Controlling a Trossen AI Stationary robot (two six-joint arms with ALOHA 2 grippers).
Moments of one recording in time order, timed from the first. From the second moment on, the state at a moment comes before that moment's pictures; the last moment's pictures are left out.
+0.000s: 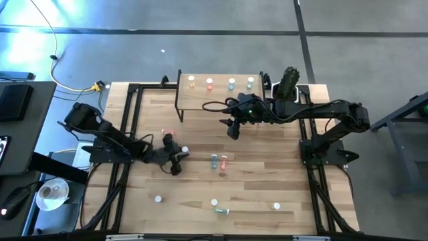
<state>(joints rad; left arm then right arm) -0.22 1.46 0.22 0.57 -0.55 -0.41 -0.12 1.48 1.23 -0.32 0.13 0.07</state>
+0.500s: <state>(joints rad) -0.01 1.46 0.46 0.45 -0.23 -0.16 -0.12 1.48 1.23 -0.32 -0.01 0.04</state>
